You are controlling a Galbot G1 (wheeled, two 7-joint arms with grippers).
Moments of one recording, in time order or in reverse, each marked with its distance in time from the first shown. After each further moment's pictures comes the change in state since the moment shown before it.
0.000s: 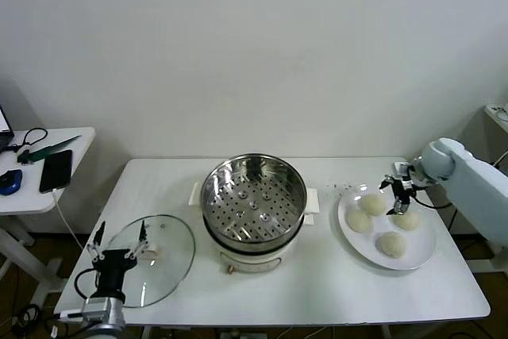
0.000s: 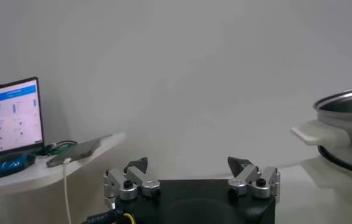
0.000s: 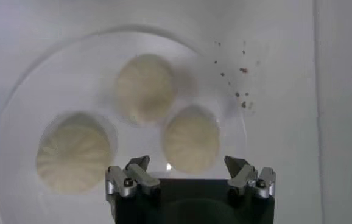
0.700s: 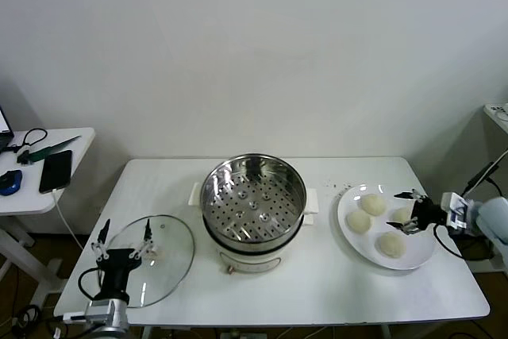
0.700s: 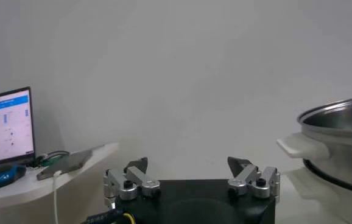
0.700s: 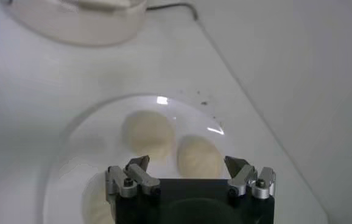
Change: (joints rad) left arm 0.011 -0.013 0.017 -0.031 0.011 -0.012 0.007; right arm -0.509 -0.254 0.595 0.397 0.188 -0.071 0.120
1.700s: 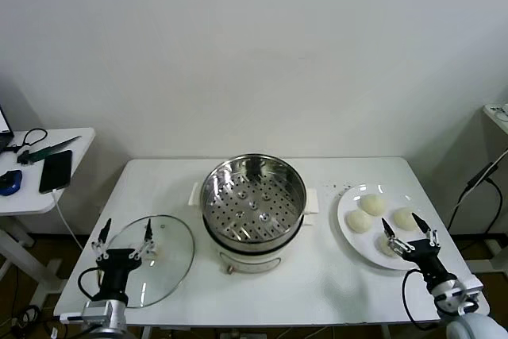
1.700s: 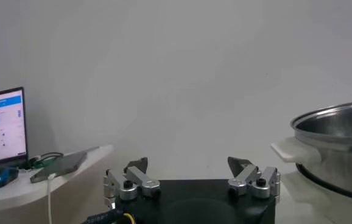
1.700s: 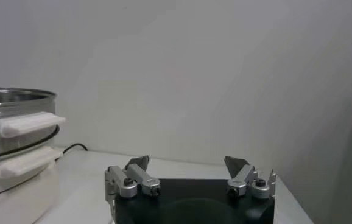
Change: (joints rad) left arm 0.007 -0.031 -0.018 -0.025 0.007 0.003 0.059; right arm -0.982 0.459 0.826 0.503 0.493 0.143 0.728
